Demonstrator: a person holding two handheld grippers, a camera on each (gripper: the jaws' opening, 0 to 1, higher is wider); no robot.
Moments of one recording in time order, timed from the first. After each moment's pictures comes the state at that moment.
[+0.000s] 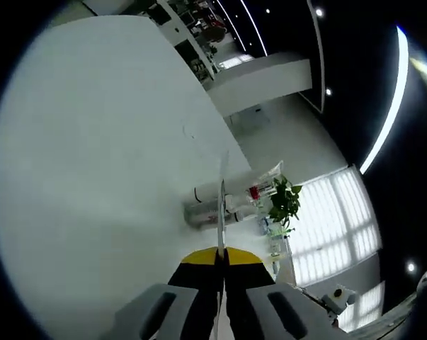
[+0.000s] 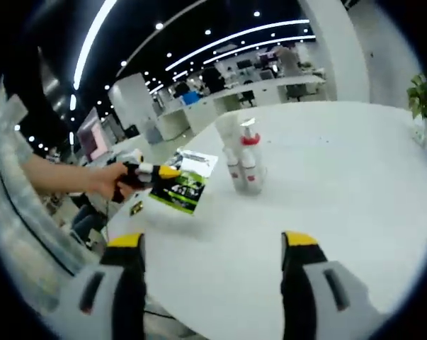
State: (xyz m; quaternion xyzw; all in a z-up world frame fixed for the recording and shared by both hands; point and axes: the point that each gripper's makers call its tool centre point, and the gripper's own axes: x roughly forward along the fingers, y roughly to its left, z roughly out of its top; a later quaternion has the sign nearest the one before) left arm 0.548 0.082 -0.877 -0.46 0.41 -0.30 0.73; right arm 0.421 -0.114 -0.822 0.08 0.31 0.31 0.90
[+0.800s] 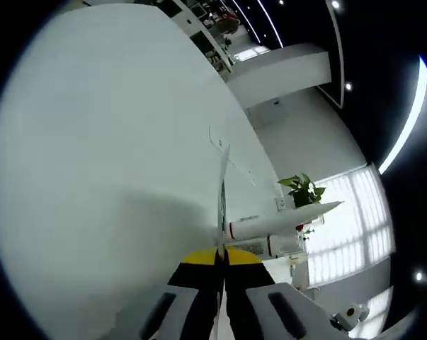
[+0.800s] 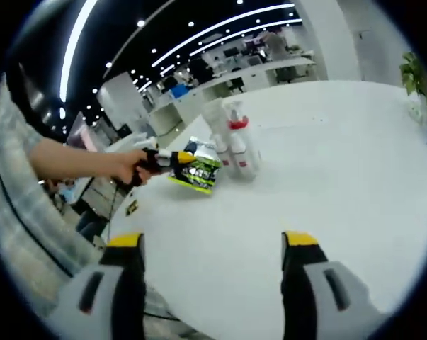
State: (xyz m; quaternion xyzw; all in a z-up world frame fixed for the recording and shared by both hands) left arm 0.613 0.072 -0.917 -0.43 0.46 -0.27 0.73; right arm 0.433 -0.119 -0.850 0.12 0.35 0.28 0.89
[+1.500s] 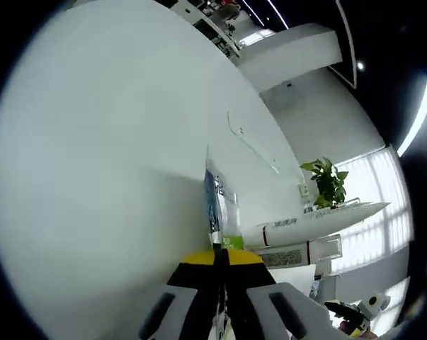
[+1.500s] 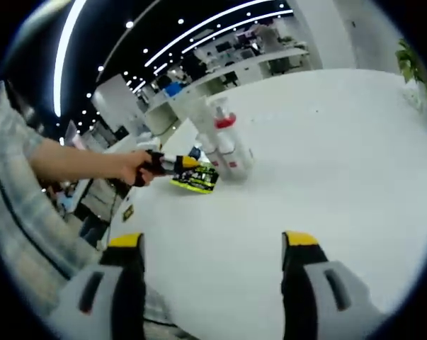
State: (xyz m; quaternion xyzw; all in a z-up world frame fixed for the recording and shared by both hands) left arm 0.635 0.067 -0.955 -0.36 0.51 -0.25 0.74; right arm 0.454 -0.126 -0.856 0.14 0.37 0.28 0.88
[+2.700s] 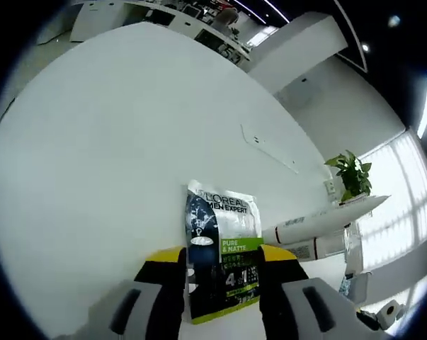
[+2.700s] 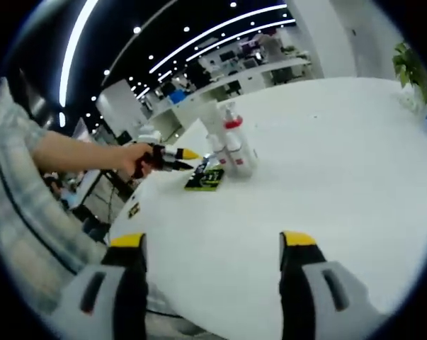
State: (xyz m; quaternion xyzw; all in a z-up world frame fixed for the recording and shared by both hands) left arm 0.627 0.103 -0.936 -0.29 0.50 -0.18 0.80; right arm 0.412 -0.126 -0.848 0.14 0.34 0.28 0.89
